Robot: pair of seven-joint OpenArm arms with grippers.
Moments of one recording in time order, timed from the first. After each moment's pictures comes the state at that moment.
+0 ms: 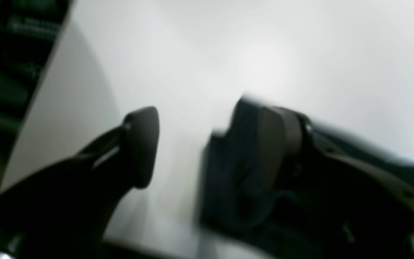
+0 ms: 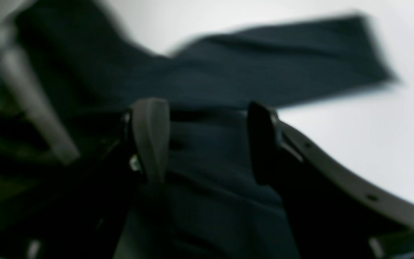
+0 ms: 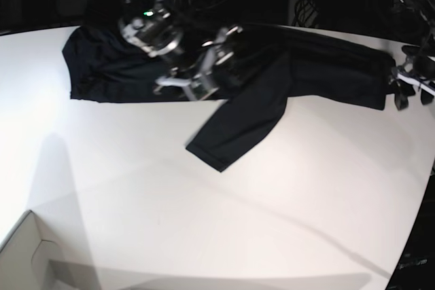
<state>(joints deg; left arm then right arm) 12.3 -13.5 -46.2 96.3 -25.8 -32.0 41.1 -19.9 -2.5 -9.6 107.3 -0.9 26.6 -29.8</state>
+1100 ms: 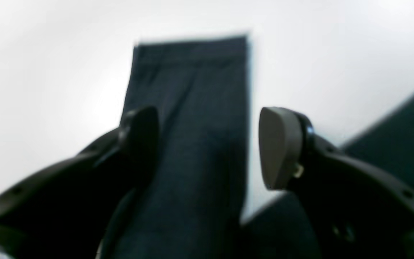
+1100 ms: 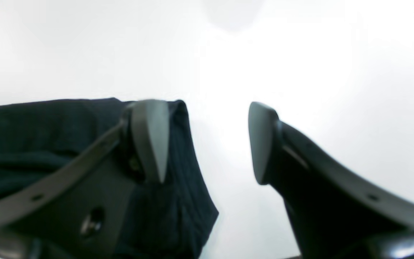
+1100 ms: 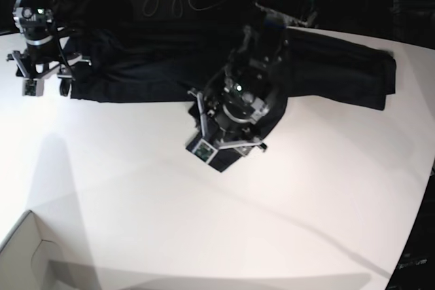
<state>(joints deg) -6.3 7.1 17.9 80.0 16.7 -15.7 40.7 -20.3 -3.0 38.8 108.6 -0.5 27.0 -29.7</state>
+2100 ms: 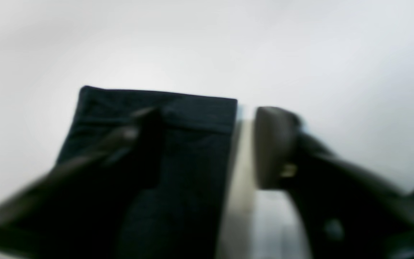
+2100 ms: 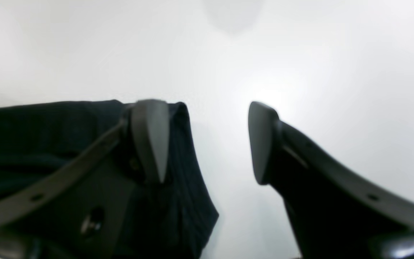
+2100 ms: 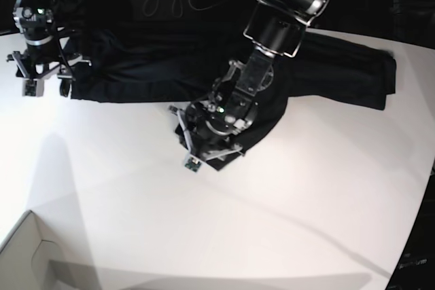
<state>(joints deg) -15.2 8.3 22.0 58.6 5.8 -8.4 27.5 -20.3 -3.0 38.7 108.6 -0.5 27.0 -29.5</state>
